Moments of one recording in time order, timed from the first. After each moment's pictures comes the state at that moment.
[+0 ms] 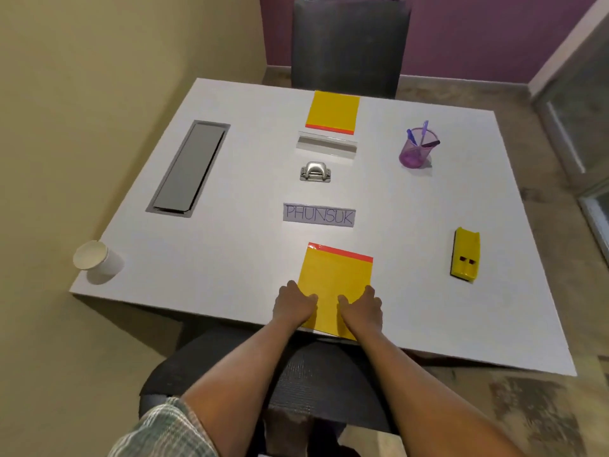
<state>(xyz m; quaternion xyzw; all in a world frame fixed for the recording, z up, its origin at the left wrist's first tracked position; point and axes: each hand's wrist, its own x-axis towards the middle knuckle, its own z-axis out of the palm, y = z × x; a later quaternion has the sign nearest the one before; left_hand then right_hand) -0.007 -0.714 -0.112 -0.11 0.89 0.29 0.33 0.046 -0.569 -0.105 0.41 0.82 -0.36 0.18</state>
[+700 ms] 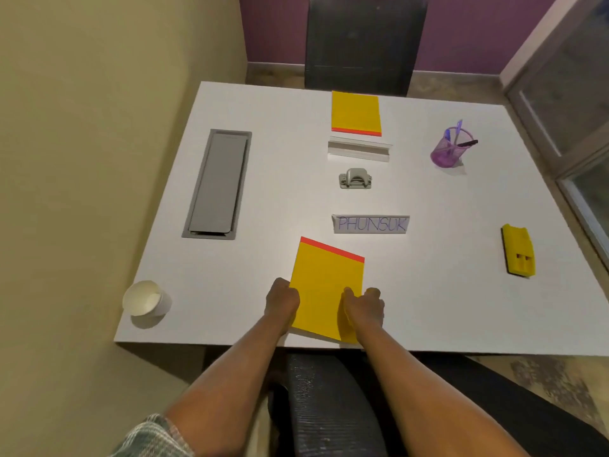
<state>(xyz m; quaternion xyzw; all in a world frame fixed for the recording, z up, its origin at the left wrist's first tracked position) -0.123 -0.901 -0.124 -0.15 0.83 0.43 0.33 -0.050 -0.745 -0.103 0.53 0.72 -0.43 0.13</state>
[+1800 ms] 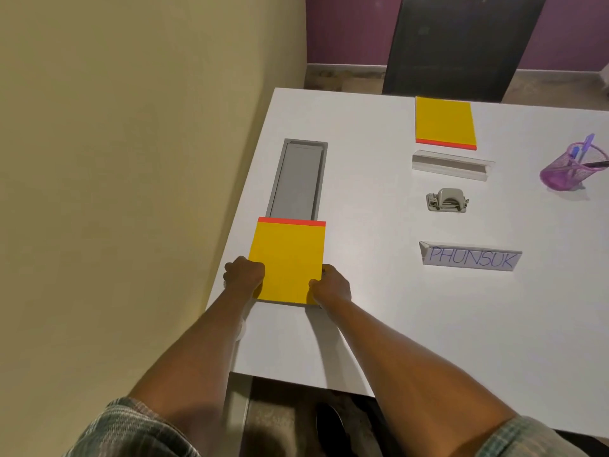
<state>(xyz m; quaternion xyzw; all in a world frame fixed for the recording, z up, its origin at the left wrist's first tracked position) -0.304 -1.094 -0.124 -0.24 0.90 0.27 0.26 -0.230 -0.916 -0.126 0.30 0.83 -0.43 0.21</state>
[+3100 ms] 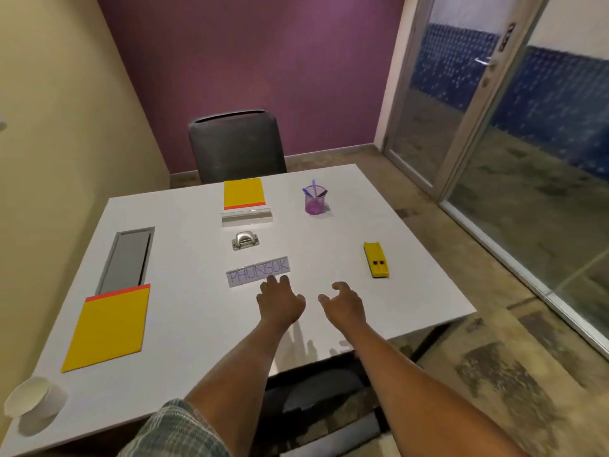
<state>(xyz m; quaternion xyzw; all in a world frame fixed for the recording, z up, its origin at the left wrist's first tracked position) 0.000 -0.660 0.014 0.22 0.96 0.15 0.13 0.100 -0.555 0.021 0.42 0.80 -0.43 -0.04</state>
